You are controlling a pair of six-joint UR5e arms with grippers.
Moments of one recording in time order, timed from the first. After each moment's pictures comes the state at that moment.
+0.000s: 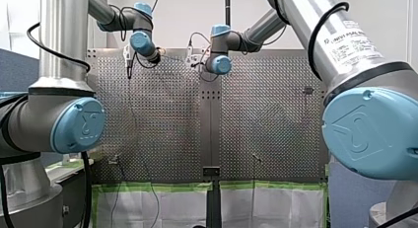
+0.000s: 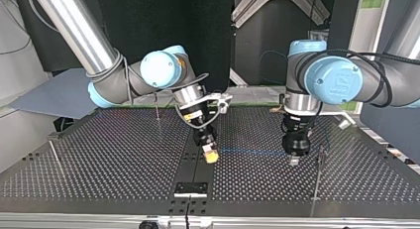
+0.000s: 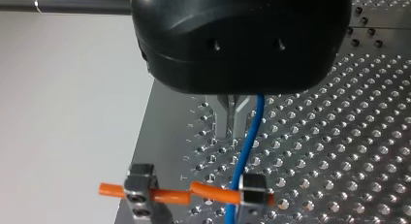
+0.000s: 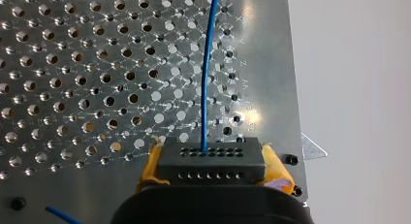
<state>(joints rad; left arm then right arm) -0.14 -1.62 -1.60 -3.04 -1.72 -1.62 2.32 -1.01 1.13 -0.35 1.52 1.64</state>
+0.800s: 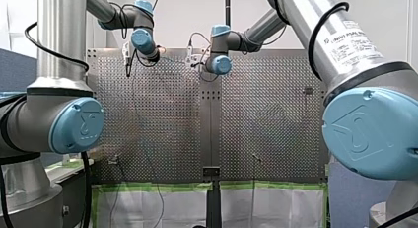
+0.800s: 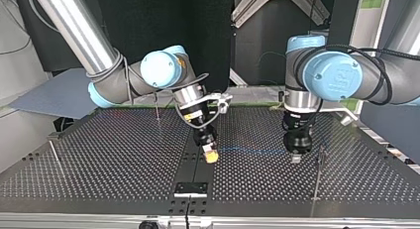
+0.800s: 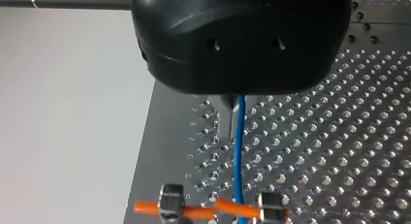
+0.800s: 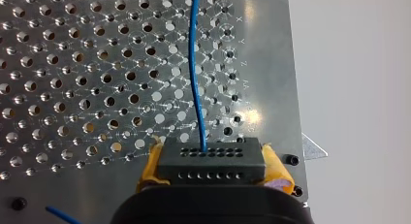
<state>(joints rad) -0.16 -1.60 -1.60 -3.06 -1.77 -1.59 2.32 -1.01 1.13 -0.35 1.52 1.64</state>
